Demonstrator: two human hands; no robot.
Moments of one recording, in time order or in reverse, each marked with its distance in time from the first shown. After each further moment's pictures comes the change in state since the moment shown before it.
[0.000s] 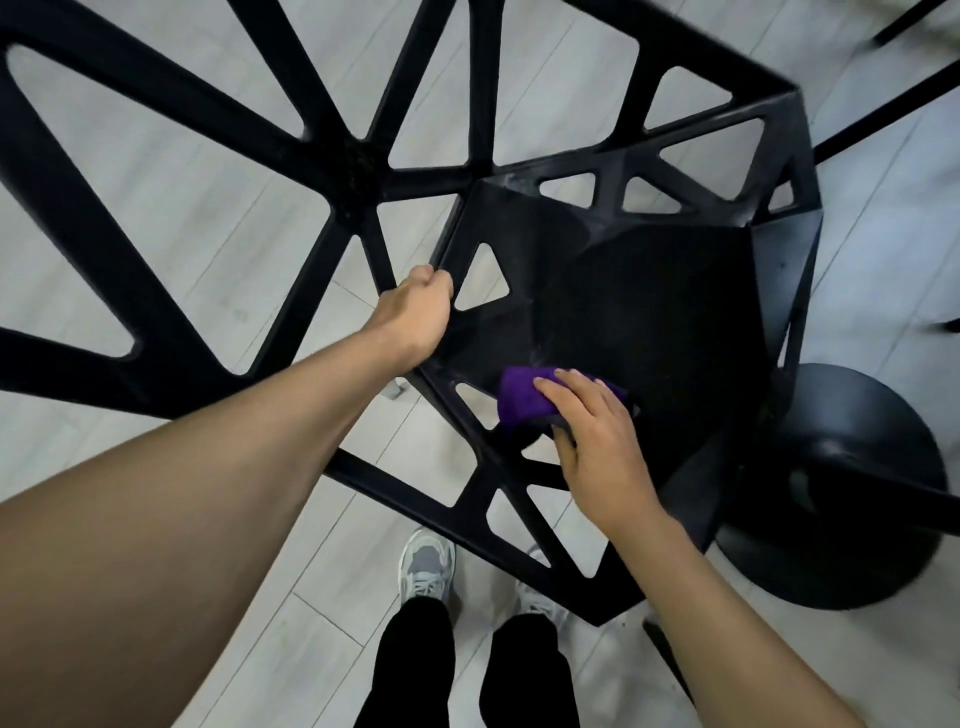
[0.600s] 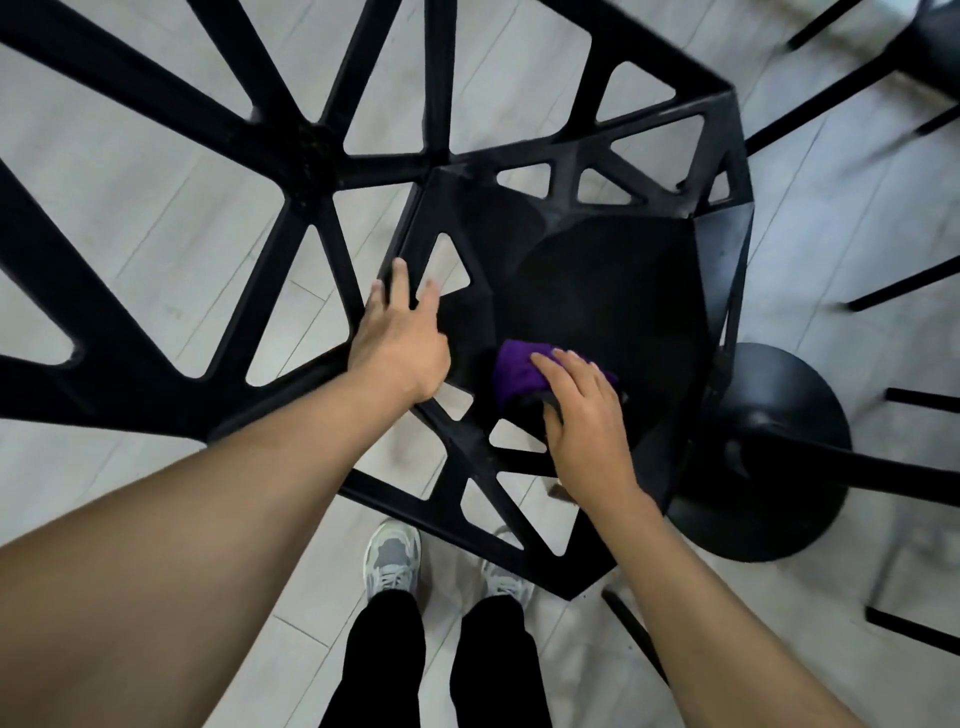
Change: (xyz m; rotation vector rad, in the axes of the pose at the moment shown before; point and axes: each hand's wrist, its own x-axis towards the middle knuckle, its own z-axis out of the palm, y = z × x) left_hand 0.006 -0.022 0.036 0.539 -0.059 0.299; right_hand 0.001 0.008 -0.008 -0.124 0.117 0.149
